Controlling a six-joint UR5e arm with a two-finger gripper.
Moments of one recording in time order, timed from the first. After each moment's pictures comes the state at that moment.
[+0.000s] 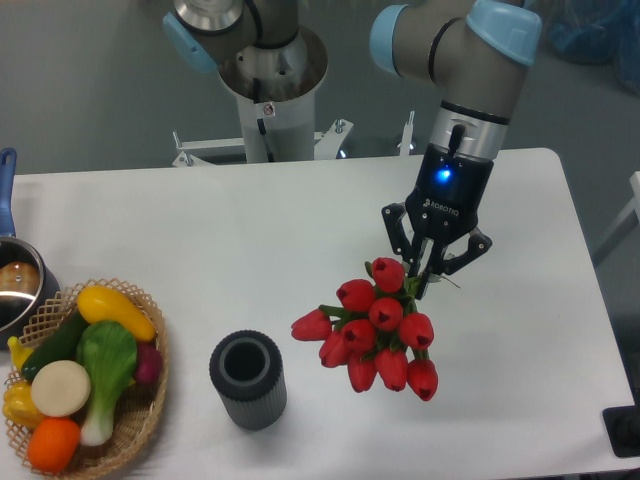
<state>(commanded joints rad) 2.73 -1.78 -1.67 -0.84 0.89 1.16</state>
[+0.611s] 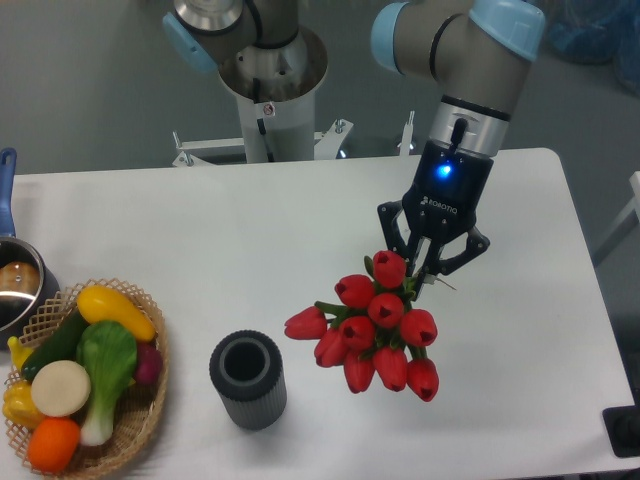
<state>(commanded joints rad) 2.73 -1.79 -1.64 -0.84 0.73 1.10</state>
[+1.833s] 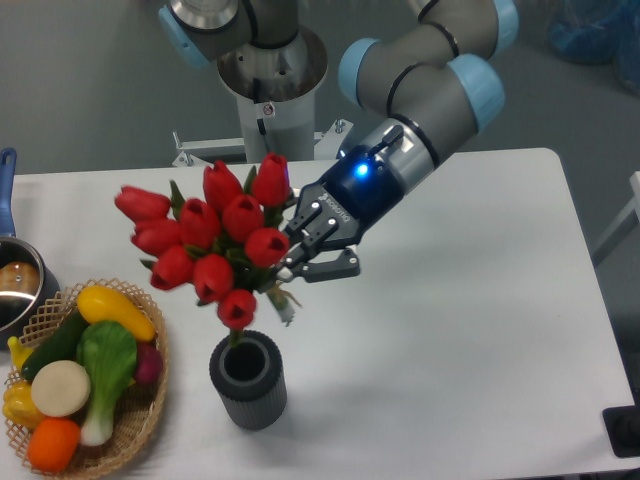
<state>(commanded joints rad) 2.61 -1.85 -1.70 -0.84 0.05 1.24</state>
